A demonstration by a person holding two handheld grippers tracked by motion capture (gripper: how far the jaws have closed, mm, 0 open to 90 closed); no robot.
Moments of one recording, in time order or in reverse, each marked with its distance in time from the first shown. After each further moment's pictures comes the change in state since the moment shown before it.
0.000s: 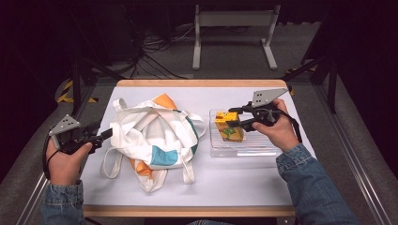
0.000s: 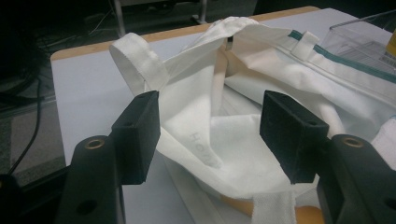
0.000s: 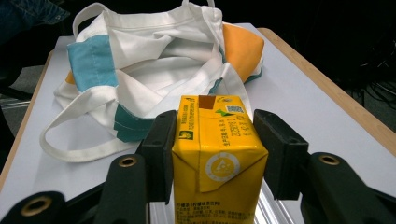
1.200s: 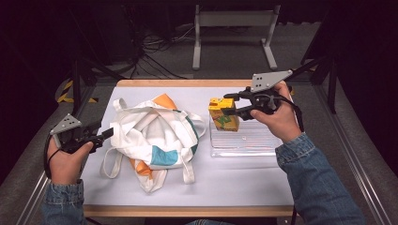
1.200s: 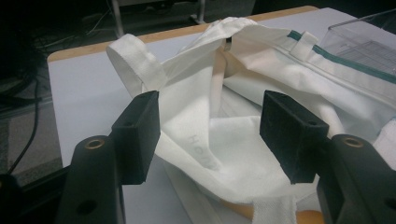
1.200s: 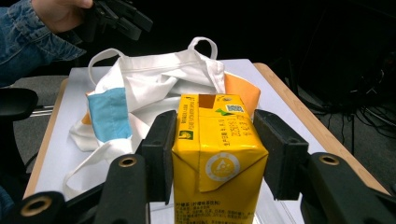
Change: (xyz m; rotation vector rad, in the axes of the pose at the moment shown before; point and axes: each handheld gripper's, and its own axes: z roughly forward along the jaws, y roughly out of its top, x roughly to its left) left arm 0.000 0.001 0.003 0.002 -0.007 0.002; right arm 0.011 0.064 -0.018 -0.045 -0.010 -0.048
